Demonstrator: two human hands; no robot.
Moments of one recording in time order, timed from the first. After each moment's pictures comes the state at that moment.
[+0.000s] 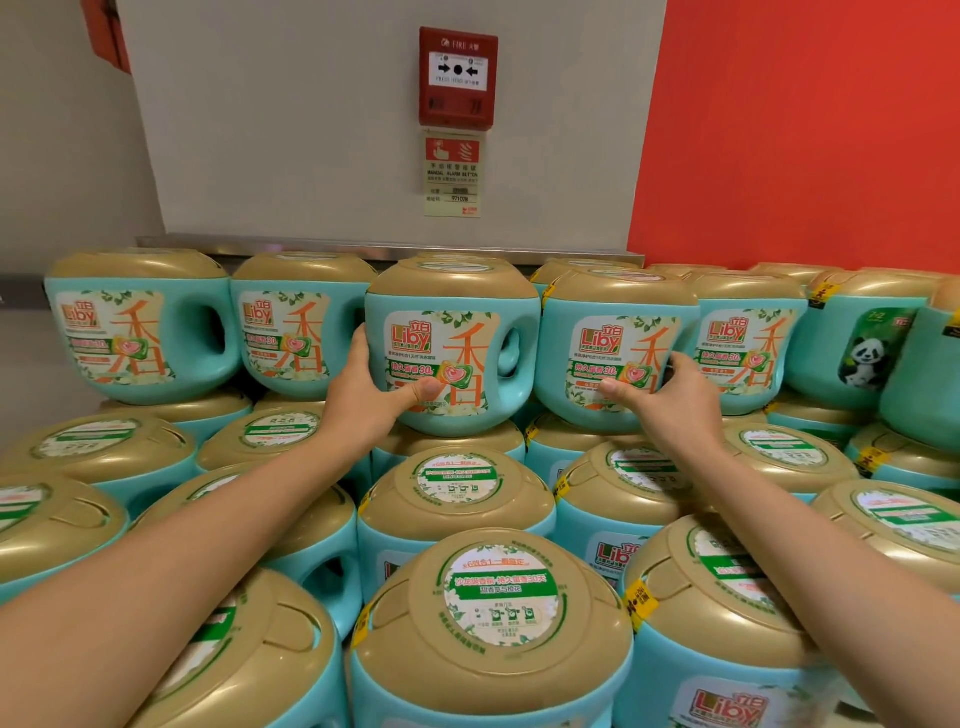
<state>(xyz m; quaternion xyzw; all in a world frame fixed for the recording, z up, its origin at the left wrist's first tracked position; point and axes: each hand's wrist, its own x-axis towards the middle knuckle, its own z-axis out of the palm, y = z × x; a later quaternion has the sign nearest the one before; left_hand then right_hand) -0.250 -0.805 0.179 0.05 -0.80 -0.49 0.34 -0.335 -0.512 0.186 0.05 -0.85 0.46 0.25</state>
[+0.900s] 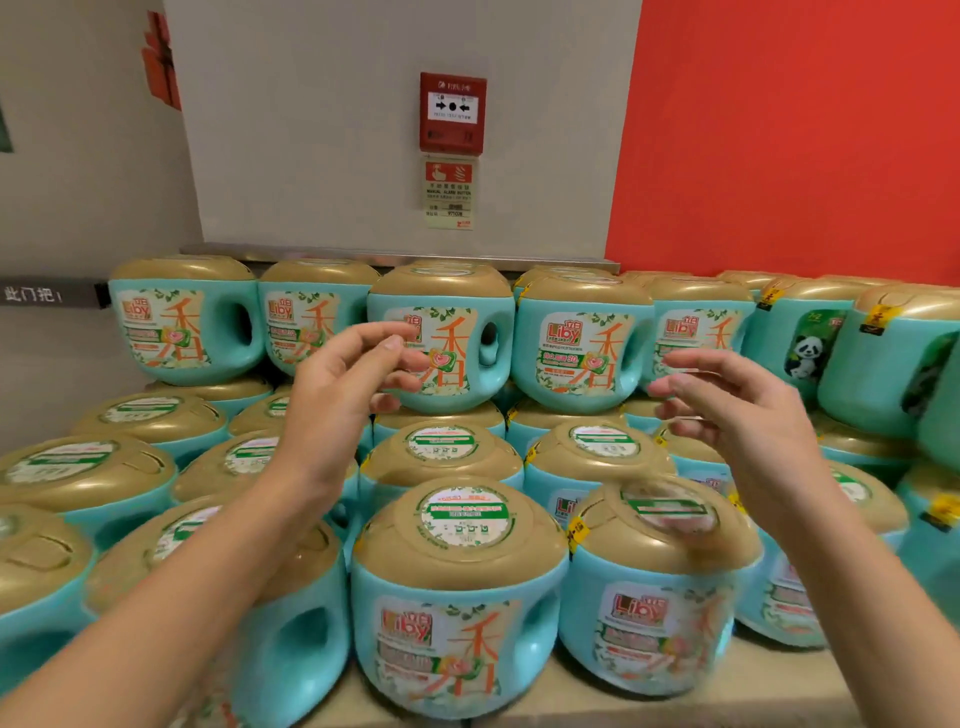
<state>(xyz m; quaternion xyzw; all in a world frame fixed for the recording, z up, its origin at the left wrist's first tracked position) -0.091 -0.717 0.226 -0.05 -0.66 -0.65 0.36 -0.175 -0.441 0.226 0.20 -0.68 0.69 0.15</state>
